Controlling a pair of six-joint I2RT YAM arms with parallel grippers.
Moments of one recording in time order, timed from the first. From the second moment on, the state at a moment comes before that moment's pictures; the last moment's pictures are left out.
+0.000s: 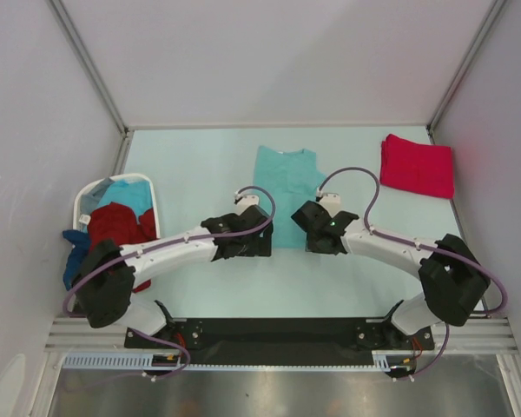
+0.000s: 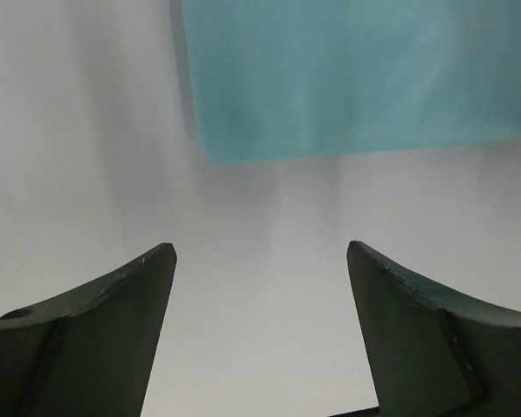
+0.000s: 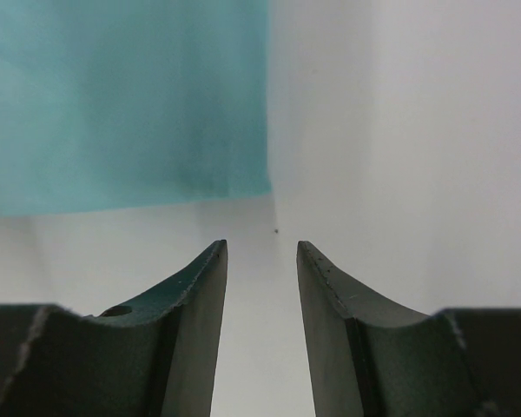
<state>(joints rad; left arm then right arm) -0.91 1.45 0.92 -0.53 -0.33 -0.76 0.81 1.48 0.93 -0.65 0.44 0.84</state>
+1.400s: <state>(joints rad) -0.80 1.66 1.01 -0.45 -0.30 -0.69 0.72 1.65 0.95 -0.50 0.38 0.76</state>
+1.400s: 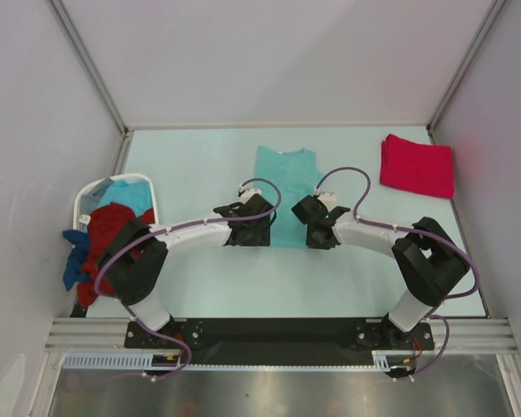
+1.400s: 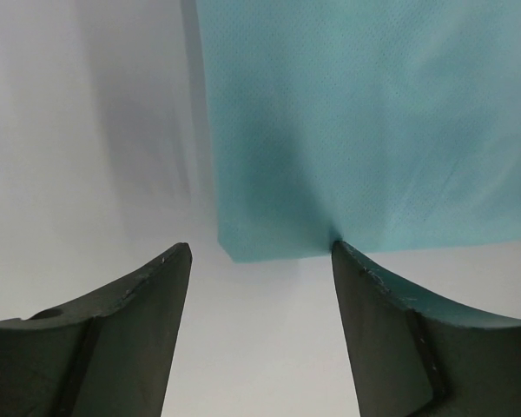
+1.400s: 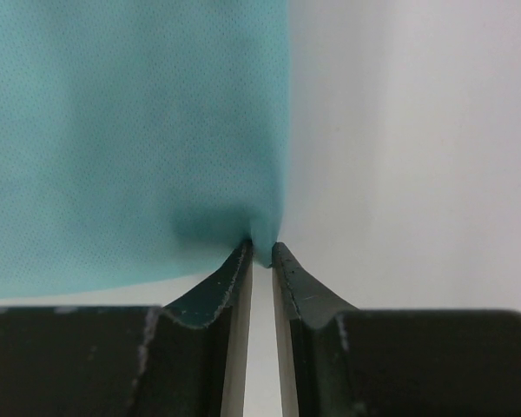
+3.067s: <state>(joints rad) -0.71 1.64 1.32 -0.57 -0.28 -0.61 0.67 1.64 1.22 -0.60 0.43 0.70</state>
